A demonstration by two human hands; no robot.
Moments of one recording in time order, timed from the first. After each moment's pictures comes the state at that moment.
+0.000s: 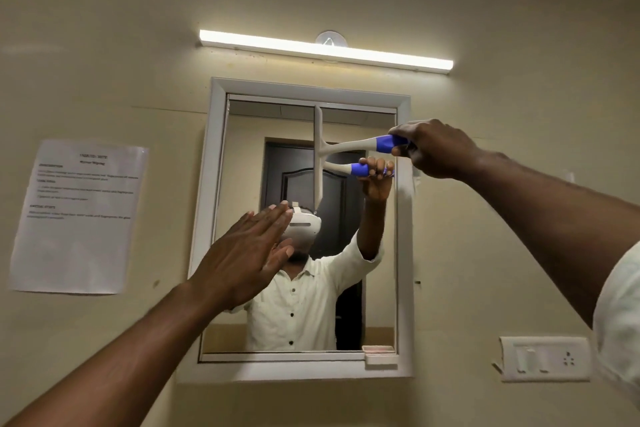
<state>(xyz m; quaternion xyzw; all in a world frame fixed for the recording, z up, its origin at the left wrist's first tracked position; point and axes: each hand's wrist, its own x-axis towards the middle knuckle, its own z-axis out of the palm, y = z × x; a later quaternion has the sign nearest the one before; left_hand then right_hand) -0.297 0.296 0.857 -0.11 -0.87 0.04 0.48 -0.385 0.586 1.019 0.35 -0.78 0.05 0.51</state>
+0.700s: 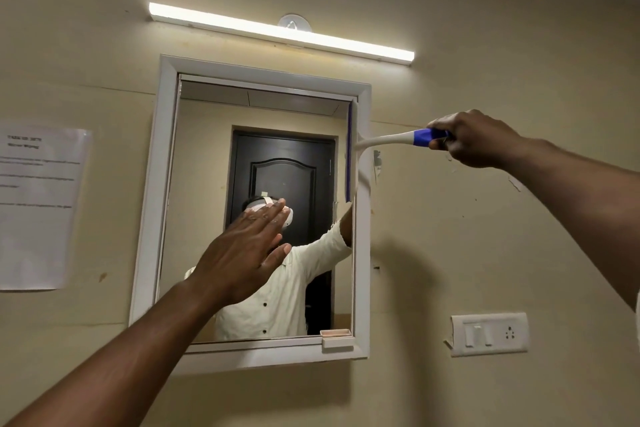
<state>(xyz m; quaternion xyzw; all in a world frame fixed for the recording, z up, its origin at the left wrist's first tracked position) -0.332 0.343 0.844 -0.15 -0.87 0.01 0.47 -0.392 0.697 1.022 0.22 -0.85 0.04 0.48</state>
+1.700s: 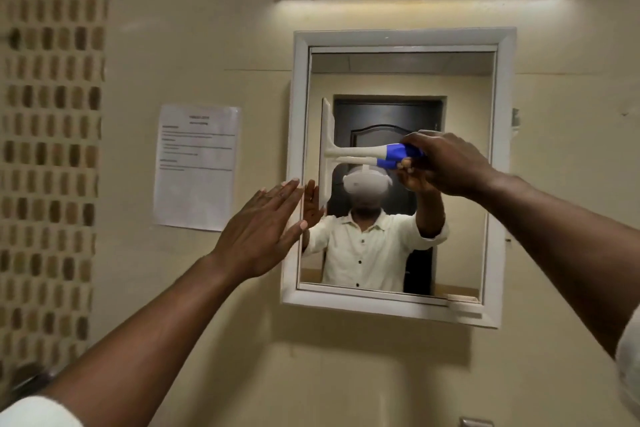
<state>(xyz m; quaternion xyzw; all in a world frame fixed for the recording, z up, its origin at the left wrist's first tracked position) -0.224 0.230 0.813 0.02 -0.90 0.06 0.44 -0.371 0.488 0.930 0.46 -0.76 0.12 0.44</state>
